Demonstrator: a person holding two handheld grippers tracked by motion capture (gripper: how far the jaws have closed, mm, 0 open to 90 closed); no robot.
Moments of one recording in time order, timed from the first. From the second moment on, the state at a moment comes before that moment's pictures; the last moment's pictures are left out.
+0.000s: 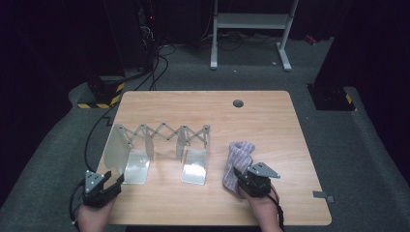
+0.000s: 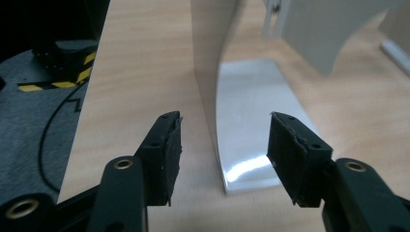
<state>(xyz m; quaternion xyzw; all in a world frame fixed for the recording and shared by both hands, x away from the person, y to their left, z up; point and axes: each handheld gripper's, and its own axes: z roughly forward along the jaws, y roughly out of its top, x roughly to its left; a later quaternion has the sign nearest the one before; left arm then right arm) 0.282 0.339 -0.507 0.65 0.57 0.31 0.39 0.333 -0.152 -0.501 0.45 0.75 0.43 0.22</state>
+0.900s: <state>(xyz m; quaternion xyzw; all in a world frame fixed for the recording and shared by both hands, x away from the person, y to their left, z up) 0.304 0.267 -0.498 0.69 0.50 0.33 0.41 0.324 -0.125 -0.512 0.43 0.78 0.41 0.21</state>
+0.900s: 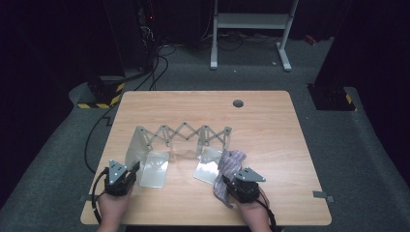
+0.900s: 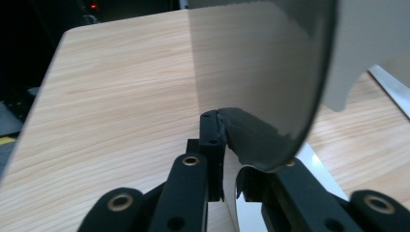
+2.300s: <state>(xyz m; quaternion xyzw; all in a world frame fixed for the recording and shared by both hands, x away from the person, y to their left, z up) 0.307 0.254 -0.505 0.69 0.49 0.31 0.44 0.302 -0.128 -0.372 0.35 0.68 0.55 0.32</state>
